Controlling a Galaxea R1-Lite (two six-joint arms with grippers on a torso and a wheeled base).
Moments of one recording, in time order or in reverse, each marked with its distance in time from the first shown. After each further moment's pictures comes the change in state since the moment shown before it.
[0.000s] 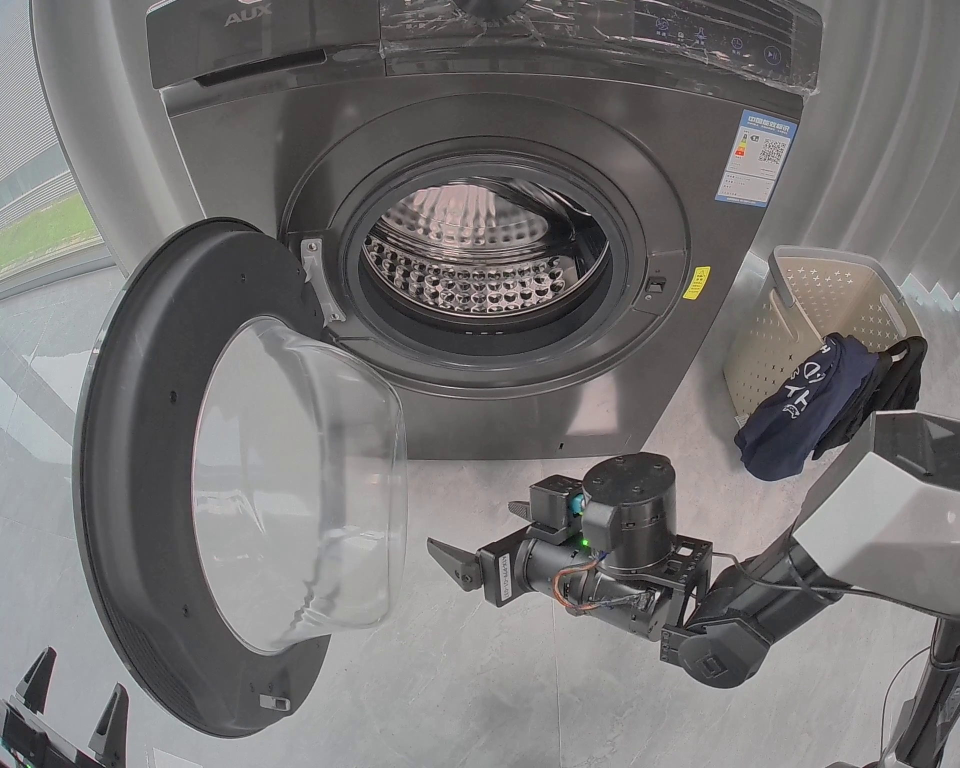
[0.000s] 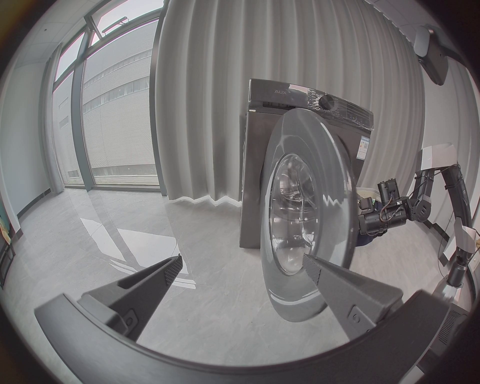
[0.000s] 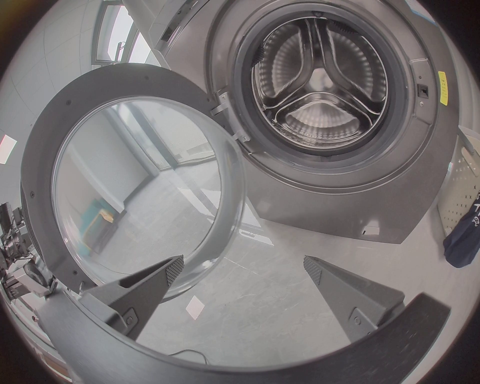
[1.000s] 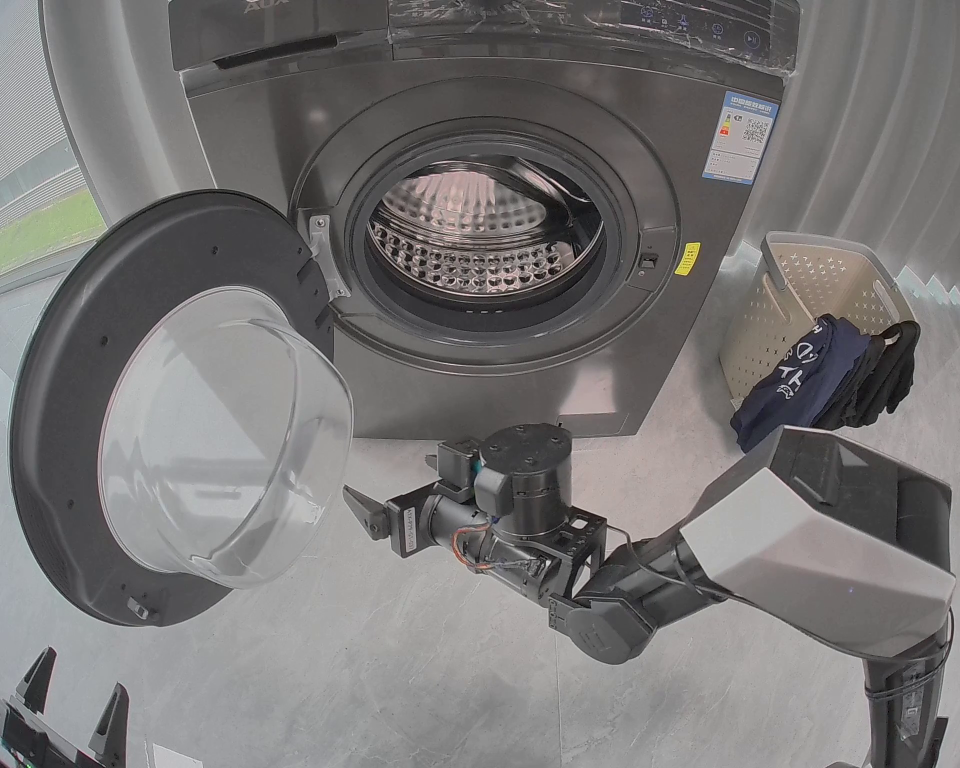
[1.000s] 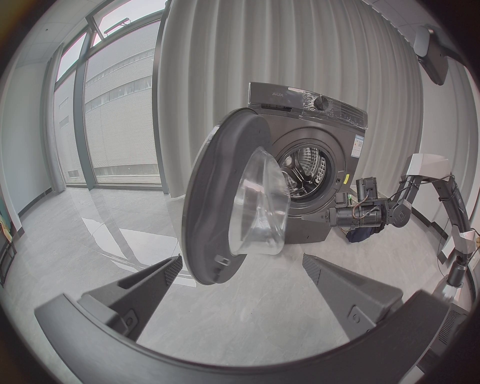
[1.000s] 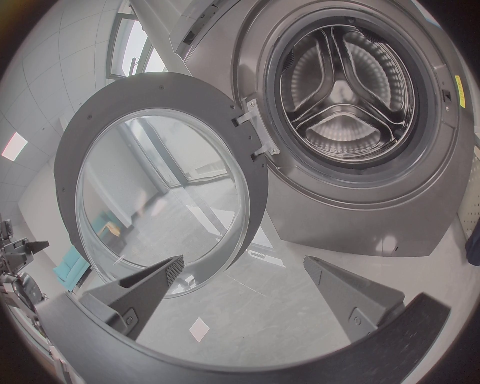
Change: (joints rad) left arm 0.000 0.000 0.000 0.000 0.000 0.000; right arm 0.041 0.214 -0.409 0.034 -0.004 -0.005
